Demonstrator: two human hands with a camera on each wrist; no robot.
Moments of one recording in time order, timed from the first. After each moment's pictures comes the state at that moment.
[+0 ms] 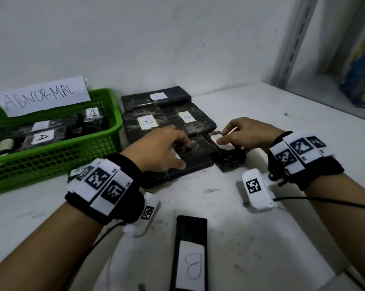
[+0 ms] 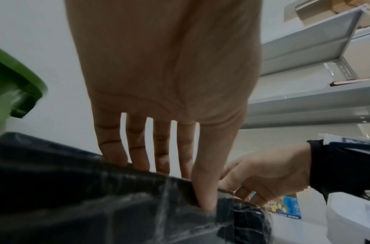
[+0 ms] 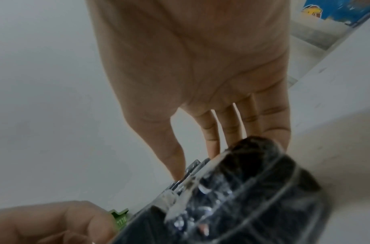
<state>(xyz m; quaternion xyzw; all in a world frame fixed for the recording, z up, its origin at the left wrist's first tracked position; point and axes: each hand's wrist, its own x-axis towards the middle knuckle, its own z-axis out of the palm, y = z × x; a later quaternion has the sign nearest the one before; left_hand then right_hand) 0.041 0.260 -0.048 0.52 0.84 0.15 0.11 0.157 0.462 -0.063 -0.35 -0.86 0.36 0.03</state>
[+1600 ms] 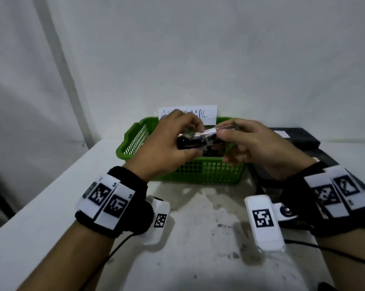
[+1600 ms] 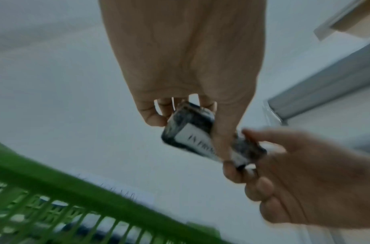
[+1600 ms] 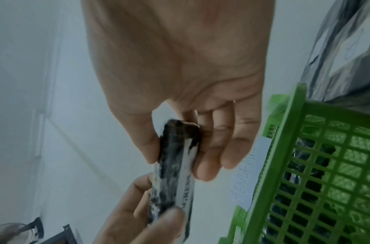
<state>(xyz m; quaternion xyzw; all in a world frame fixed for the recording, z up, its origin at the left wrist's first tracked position) -0.035 0.048 -0.004 0.40 0.83 0.36 -0.14 0.023 0.251 0.002 0.03 -0.78 0.63 0.06</state>
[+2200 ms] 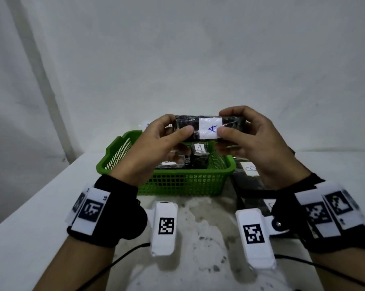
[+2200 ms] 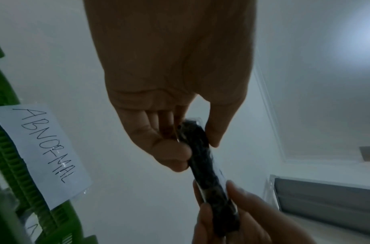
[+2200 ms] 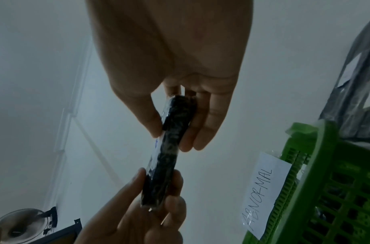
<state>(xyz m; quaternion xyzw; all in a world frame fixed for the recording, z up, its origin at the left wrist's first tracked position) -0.024 0.080 0.017 0.29 0.68 0.67 0.04 0.047 0.266 0.018 0.08 -0.70 0.67 0.24</state>
